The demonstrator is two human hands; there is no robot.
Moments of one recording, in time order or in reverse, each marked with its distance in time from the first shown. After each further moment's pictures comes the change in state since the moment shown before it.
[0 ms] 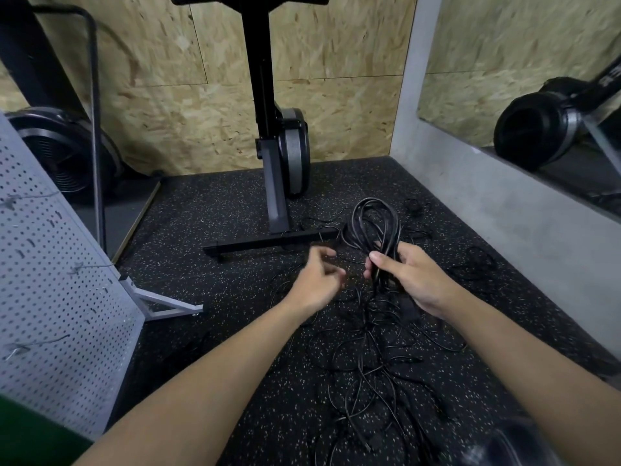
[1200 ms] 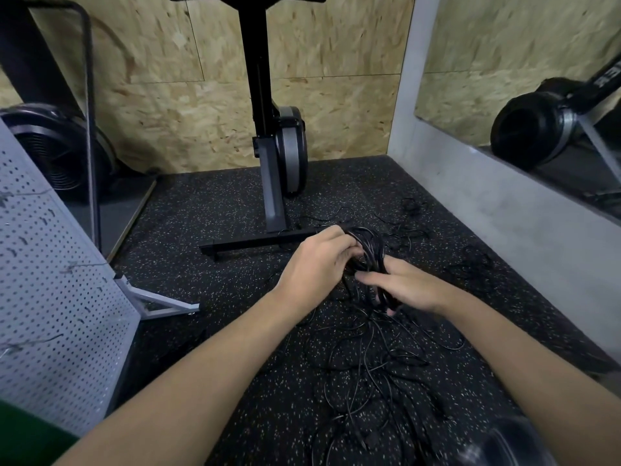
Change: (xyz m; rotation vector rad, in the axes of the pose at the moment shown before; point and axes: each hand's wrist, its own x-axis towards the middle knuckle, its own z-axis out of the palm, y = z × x) left_hand -0.006 0.027 -0.008 0.518 0.293 0.896; right_hand -0.001 -0.004 0.000 -0.312 -0.192 0.292
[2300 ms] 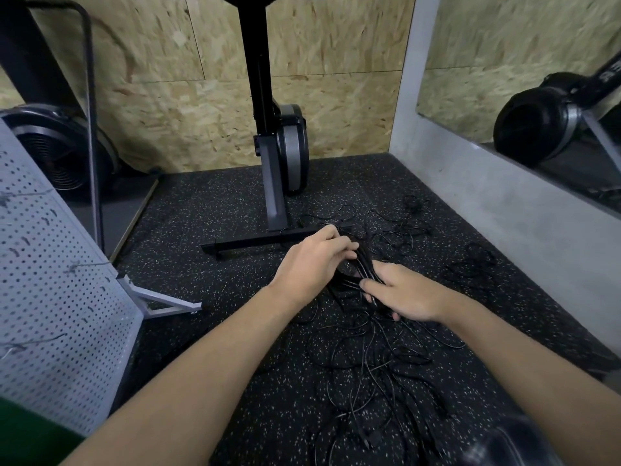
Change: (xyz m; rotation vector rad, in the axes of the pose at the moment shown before) left_hand -0.006 -0.019 0.004 0.084 -0.116 -0.088; right_hand -0.005 0.001 0.008 -0.317 -0.022 -0.190
